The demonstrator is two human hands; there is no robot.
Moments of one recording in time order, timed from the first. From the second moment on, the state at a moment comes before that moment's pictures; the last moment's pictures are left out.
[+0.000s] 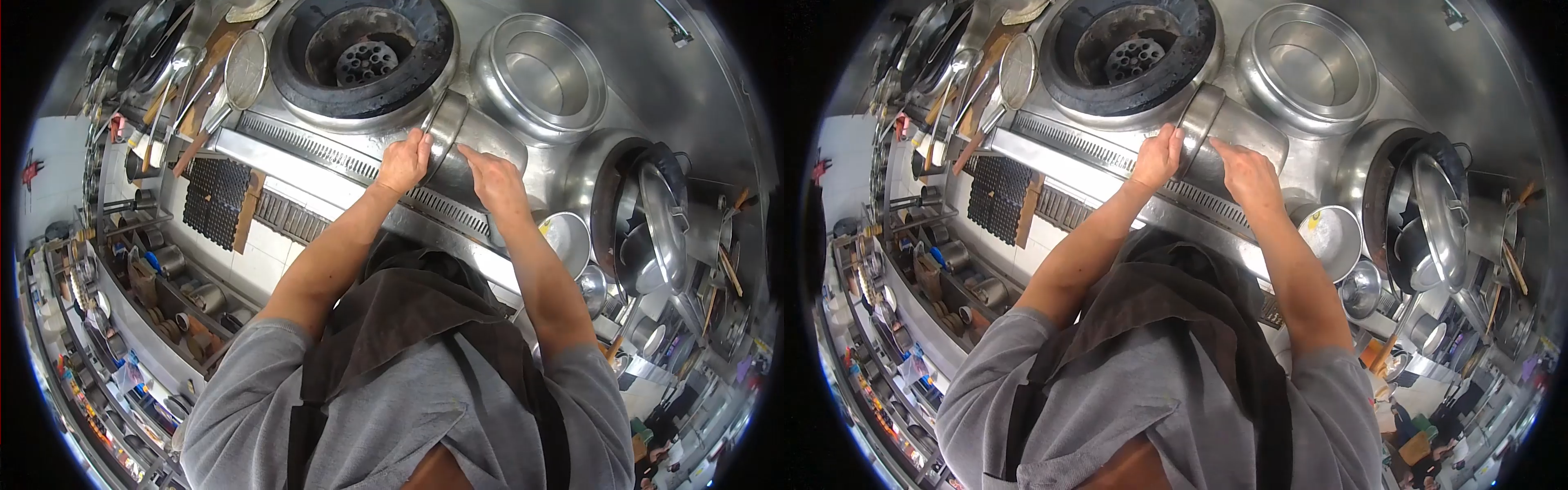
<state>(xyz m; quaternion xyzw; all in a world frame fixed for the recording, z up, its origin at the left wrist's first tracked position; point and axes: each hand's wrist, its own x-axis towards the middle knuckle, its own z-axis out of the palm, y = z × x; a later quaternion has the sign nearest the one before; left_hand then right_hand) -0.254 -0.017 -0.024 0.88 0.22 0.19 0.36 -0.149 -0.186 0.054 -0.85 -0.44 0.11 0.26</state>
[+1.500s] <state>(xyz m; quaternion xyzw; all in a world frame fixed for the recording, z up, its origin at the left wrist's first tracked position) -0.169 0.004 0.001 0.89 0.28 0.12 0.35 -0.136 -0.187 0.037 -0.86 -0.45 0.09 0.24</state>
